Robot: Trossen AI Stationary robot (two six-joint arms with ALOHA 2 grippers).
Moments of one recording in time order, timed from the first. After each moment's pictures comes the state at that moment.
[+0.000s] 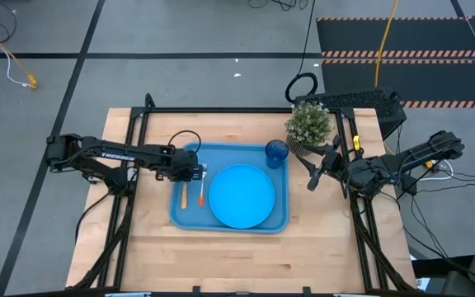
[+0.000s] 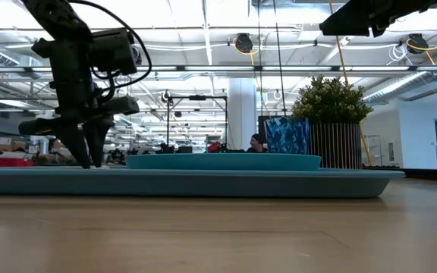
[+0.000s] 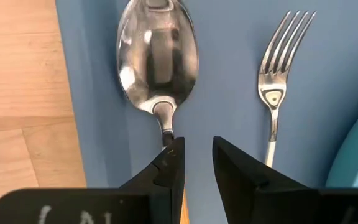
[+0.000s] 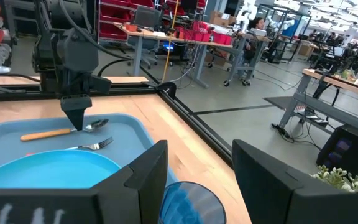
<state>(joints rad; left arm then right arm) 0.16 1.34 0.65 -0.59 -0.01 -1.34 0.36 0.70 0.52 -0.04 0.91 -0.01</state>
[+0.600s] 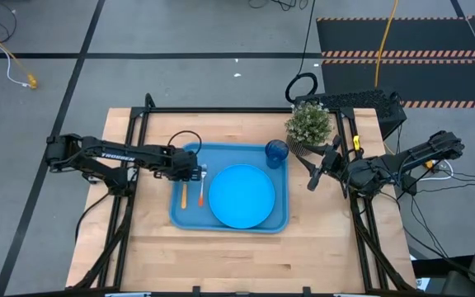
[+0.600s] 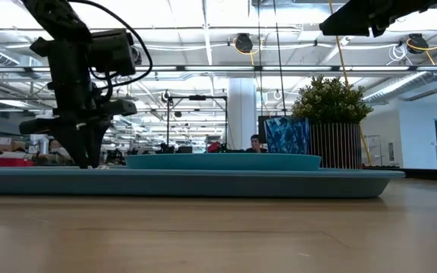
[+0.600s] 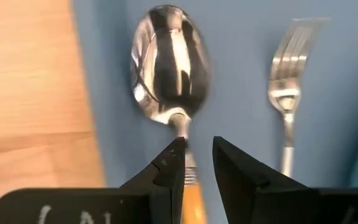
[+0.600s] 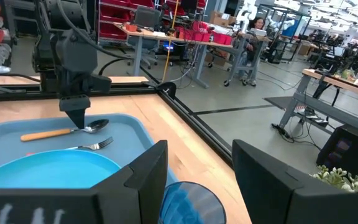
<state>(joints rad) 0.16 1.34 0.65 -0.61 -0.06 -1.28 0.36 0.70 0.52 -0.04 0.91 -0.01</state>
